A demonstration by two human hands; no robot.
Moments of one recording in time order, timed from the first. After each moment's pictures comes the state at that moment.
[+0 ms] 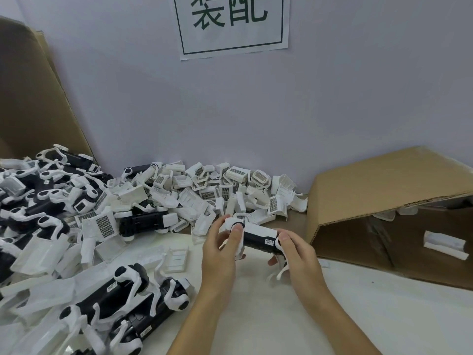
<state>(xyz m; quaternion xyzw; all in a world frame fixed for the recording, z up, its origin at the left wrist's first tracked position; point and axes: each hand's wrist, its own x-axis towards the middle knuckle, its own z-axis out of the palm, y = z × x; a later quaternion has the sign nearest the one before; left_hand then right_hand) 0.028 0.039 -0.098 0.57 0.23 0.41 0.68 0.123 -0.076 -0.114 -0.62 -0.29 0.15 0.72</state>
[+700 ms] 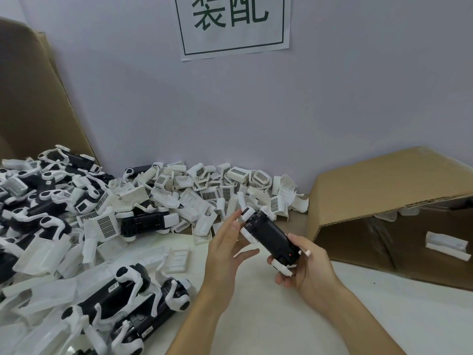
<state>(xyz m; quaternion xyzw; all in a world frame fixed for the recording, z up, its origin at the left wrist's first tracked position) 0.021 0.034 -0.087 0.53 0.14 0.35 0.76 0.130 -0.088 -0.091 -0.52 -0.15 0.42 0.73</state>
